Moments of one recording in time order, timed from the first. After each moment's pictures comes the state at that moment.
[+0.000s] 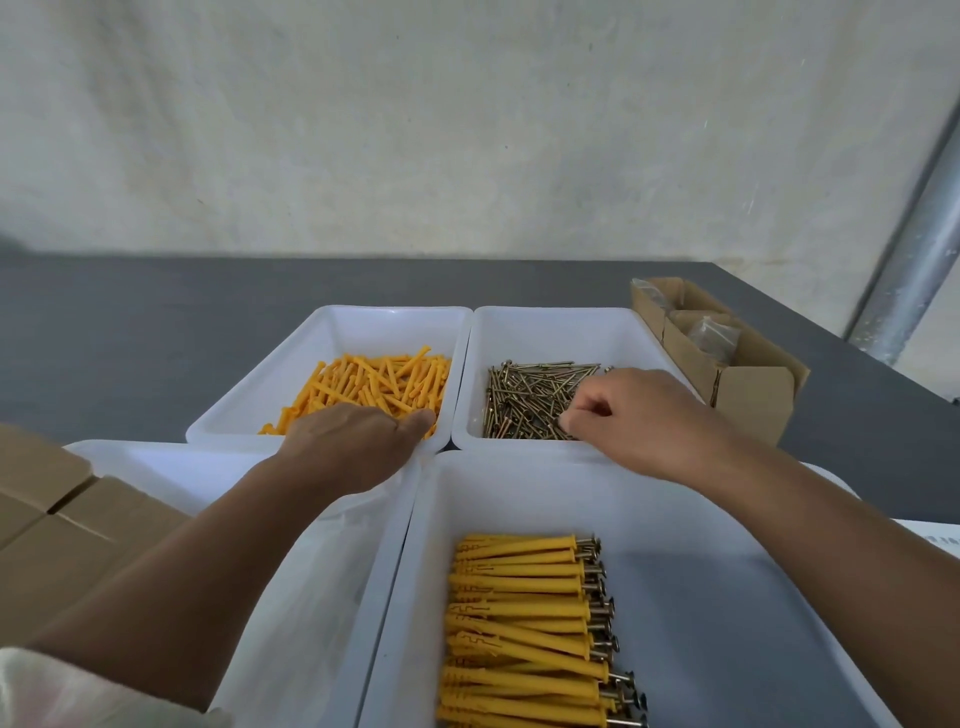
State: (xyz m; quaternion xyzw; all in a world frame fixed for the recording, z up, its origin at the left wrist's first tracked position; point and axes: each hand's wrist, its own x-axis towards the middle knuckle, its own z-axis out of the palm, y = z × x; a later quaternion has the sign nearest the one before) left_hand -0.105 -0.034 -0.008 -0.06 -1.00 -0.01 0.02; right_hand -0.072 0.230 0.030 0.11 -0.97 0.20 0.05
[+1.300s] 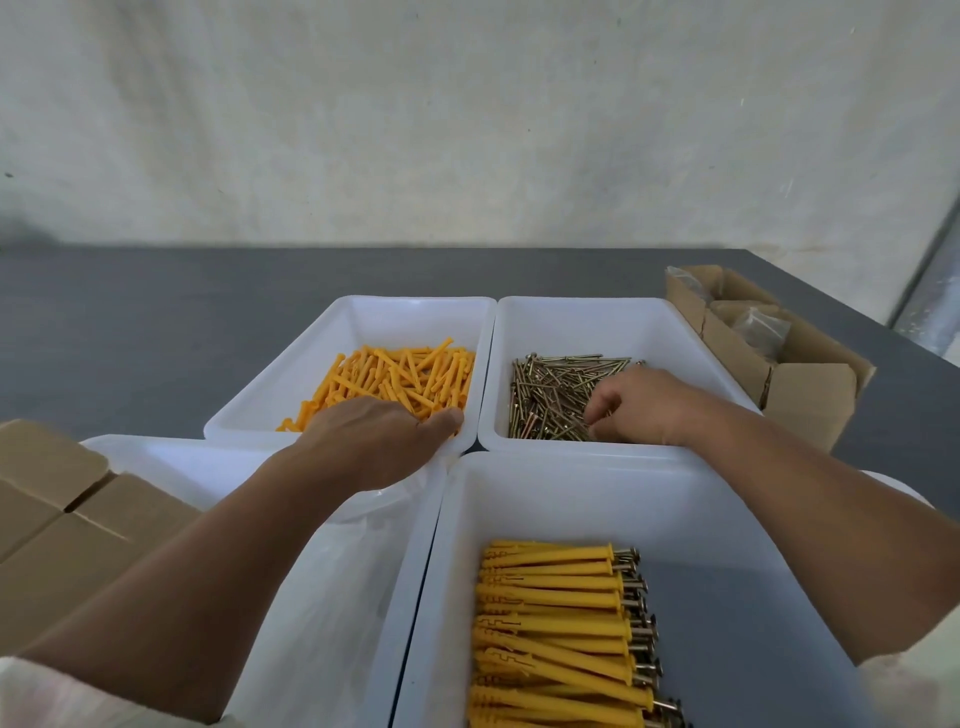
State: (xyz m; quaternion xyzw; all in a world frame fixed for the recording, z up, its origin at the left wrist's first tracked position) left_hand -0.113 -0.040 -0.008 -0.06 -1.00 -0.03 -0.01; right_hand -0.156 0.234 -0.005 0.08 -0.98 0.19 -0.07
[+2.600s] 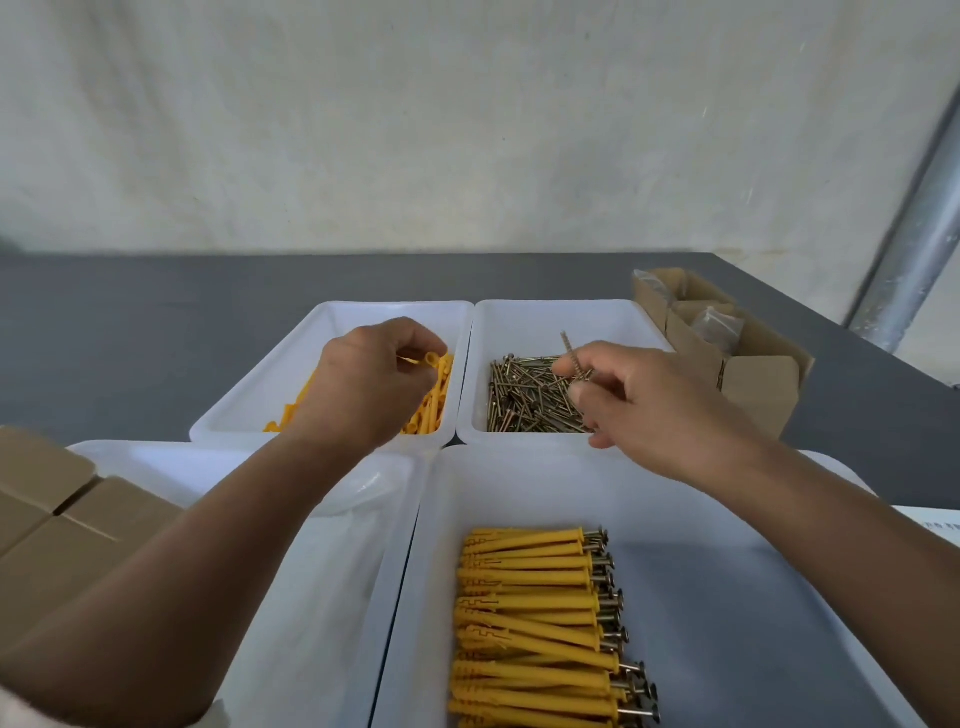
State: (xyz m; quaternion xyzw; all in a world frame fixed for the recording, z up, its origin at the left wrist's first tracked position) left_hand -0.081 -0.009 0.037 -0.04 -0.91 -0.37 0.18; right_hand -0.061 0.229 0.025 0.14 -0.91 0.38 0.11
